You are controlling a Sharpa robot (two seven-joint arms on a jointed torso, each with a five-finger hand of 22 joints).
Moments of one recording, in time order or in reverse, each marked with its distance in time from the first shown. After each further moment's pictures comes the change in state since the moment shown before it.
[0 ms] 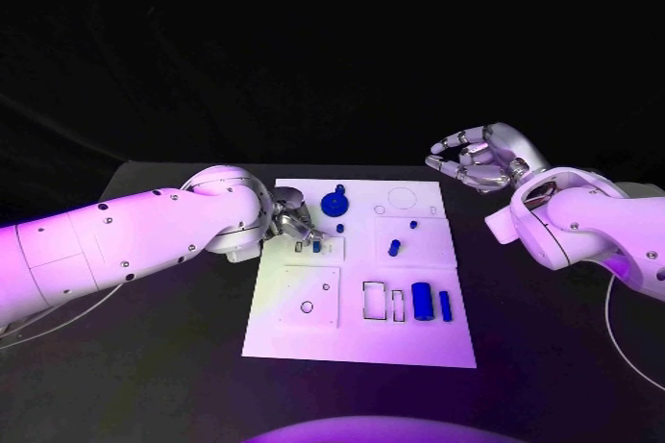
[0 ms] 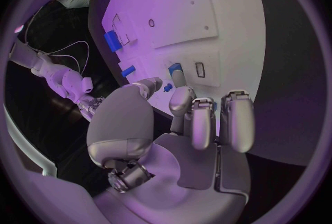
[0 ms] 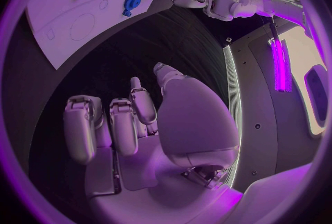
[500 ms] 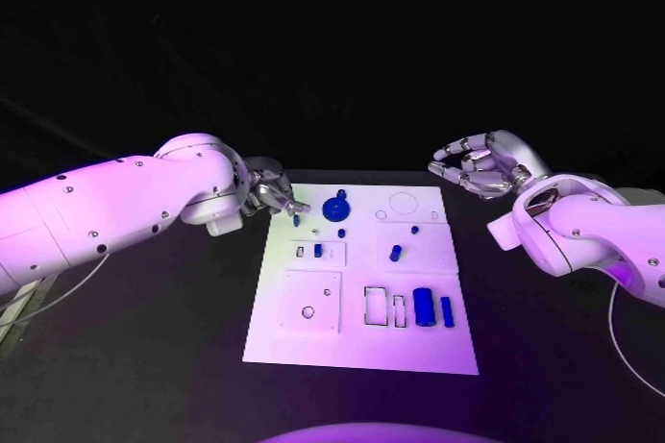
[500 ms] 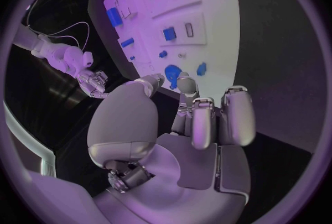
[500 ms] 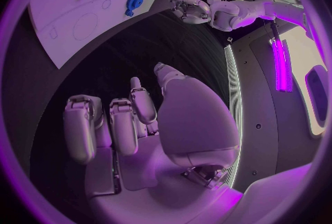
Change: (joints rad) left arm 0.085 -0.052 0.037 -0.048 0.073 0.002 0.005; left_hand 0.101 -0.005 -0.026 -0.003 -0.027 -0.137 0.071 -0.125 -0.055 -0.173 0.062 -0.221 -0.257 -0.003 0.041 -0.006 0.000 0.000 -0.031 0.020 -0.047 -0.067; right arm -0.003 -0.001 0.000 -0.008 0.002 0.000 0.002; right_hand -0.005 -0.002 0.000 0.000 -0.002 0.000 0.000 0.000 -0.001 -0.004 -0.004 -0.004 0.000 0.000 0.000 -0.003 0.000 0.000 0.000 0.000 -0.004 0.000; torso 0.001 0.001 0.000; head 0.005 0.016
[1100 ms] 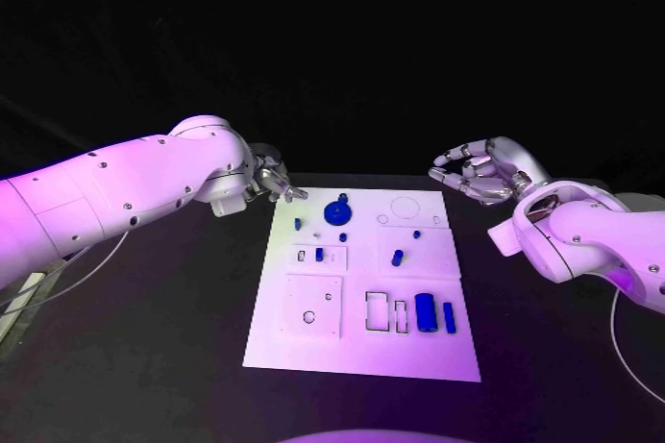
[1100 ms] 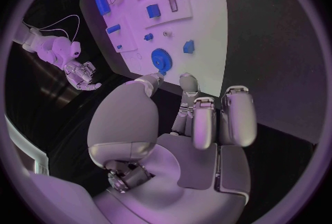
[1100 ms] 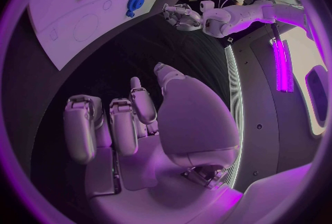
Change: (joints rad) left arm 0.041 0.117 -0.023 -0.208 -0.005 0.066 0.010; left_hand 0.002 0.008 -0.028 0.002 0.000 -0.021 0.022 -0.053 -0.052 -0.017 0.017 -0.009 -0.016 0.000 0.013 0.000 0.001 0.000 0.004 0.018 0.000 0.010; right arm 0.000 0.006 0.000 -0.003 0.001 0.001 0.000; right_hand 0.000 0.000 0.000 0.000 0.000 0.000 0.000 0.004 0.000 0.000 0.000 0.000 0.000 0.000 0.000 0.000 0.000 0.000 0.000 0.000 0.000 0.000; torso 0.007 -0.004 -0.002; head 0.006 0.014
